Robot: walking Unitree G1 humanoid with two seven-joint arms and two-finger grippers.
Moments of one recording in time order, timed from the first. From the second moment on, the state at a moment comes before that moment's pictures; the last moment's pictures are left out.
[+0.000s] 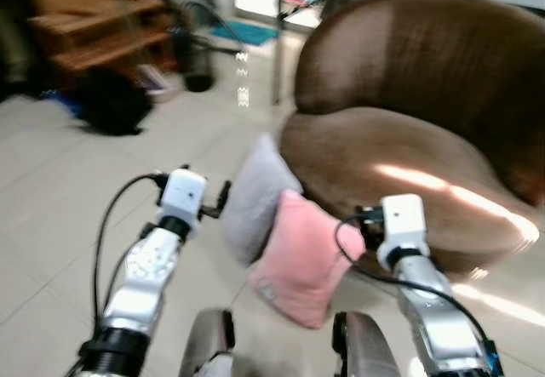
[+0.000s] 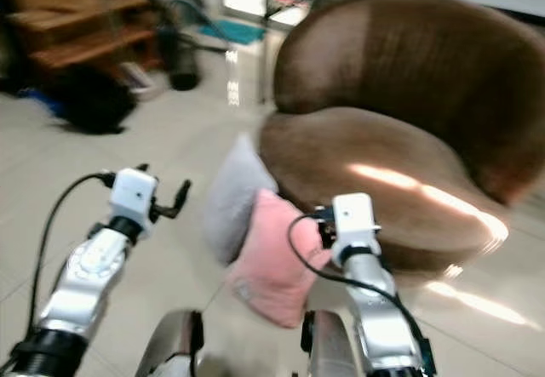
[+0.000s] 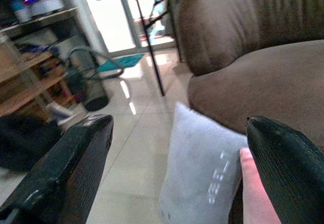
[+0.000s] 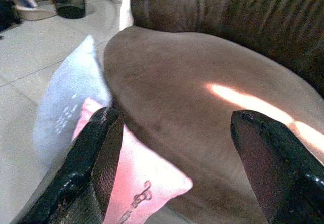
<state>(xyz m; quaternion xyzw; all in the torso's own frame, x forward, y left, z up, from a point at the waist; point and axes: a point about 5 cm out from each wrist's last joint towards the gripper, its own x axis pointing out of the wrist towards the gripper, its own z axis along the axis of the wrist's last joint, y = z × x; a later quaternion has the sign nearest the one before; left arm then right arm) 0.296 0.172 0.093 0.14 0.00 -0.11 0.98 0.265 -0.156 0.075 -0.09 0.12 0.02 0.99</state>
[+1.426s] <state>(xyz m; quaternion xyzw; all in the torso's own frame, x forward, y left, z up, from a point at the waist) 0.293 0.159 0.088 0.14 0.01 -0.15 0.98 0.268 -0.164 0.069 -0.12 0.14 0.01 0.98</state>
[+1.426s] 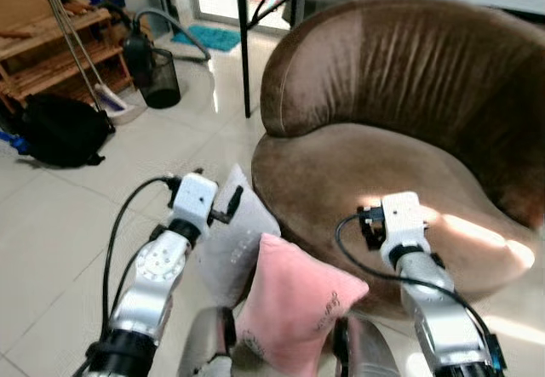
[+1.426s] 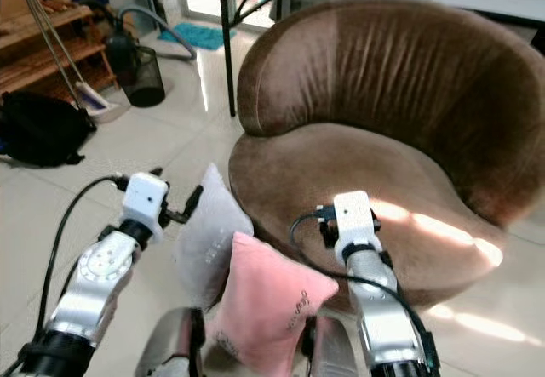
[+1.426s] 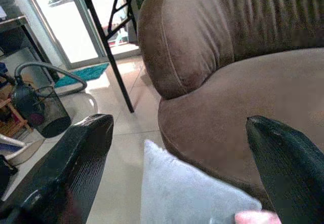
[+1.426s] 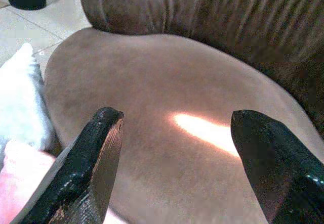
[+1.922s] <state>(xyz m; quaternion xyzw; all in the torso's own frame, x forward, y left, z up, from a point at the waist) 0.293 0.155 0.087 0.15 0.01 -0.16 0.98 0.265 -0.163 0.066 -0.11 0.15 0.01 0.98</state>
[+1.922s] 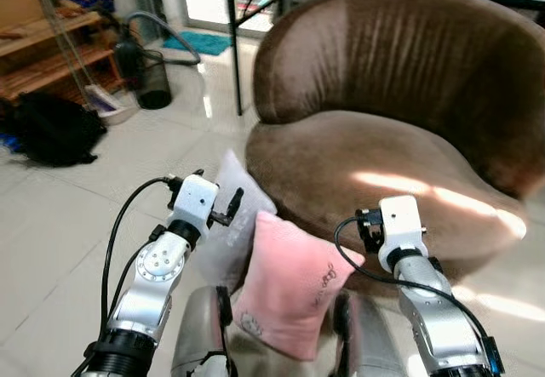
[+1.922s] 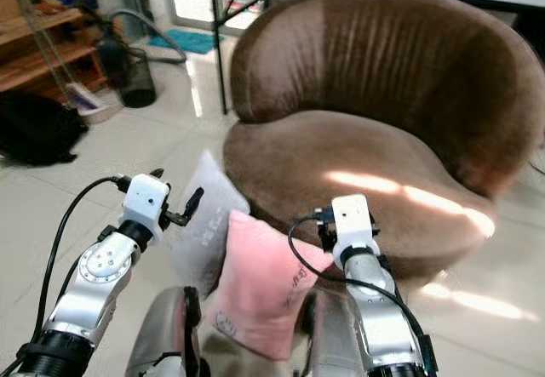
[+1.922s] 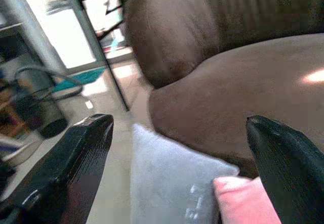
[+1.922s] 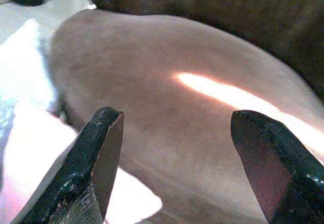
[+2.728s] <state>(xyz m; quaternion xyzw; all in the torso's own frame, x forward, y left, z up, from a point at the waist) 0.287 0.171 0.071 0.14 0.04 -0.15 0.98 0.269 -0.156 0.047 -0.07 0.19 0.02 0.98</state>
